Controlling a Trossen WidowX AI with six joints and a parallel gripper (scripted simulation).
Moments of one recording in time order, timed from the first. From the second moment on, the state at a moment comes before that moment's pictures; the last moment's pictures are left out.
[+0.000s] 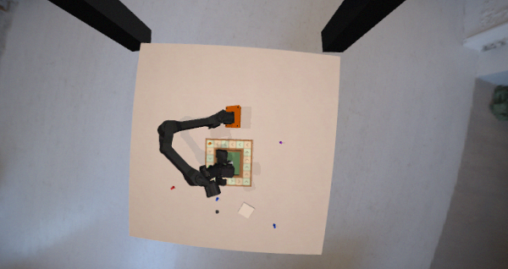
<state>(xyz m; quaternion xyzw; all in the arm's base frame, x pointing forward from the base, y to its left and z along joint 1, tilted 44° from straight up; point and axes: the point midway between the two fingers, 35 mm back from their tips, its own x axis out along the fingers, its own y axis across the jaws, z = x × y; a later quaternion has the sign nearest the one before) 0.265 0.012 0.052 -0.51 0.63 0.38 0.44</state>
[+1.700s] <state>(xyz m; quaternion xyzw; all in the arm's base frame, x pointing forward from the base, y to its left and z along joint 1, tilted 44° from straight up) 0.277 0.038 0.123 -0.46 0.49 0.48 0.57</state>
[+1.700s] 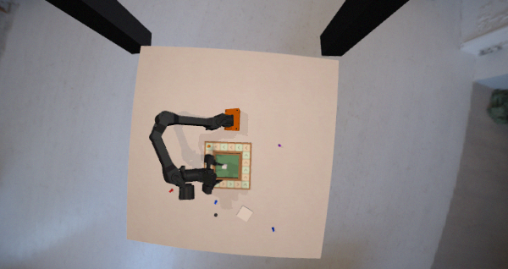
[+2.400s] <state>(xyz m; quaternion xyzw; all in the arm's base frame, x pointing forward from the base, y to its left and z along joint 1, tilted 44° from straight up) 0.277 0.018 0.079 -0.54 0.71 0.16 0.42</state>
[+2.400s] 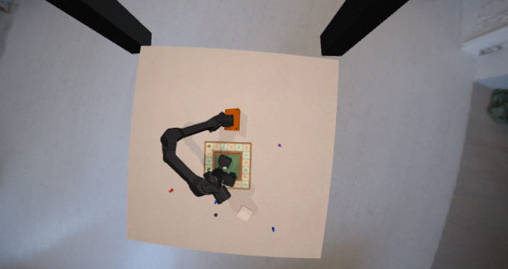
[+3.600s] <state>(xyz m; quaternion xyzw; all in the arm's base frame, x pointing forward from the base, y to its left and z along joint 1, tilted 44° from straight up) 0.291 -0.080 0.125 -0.01 0.53 -0.49 0.69</state>
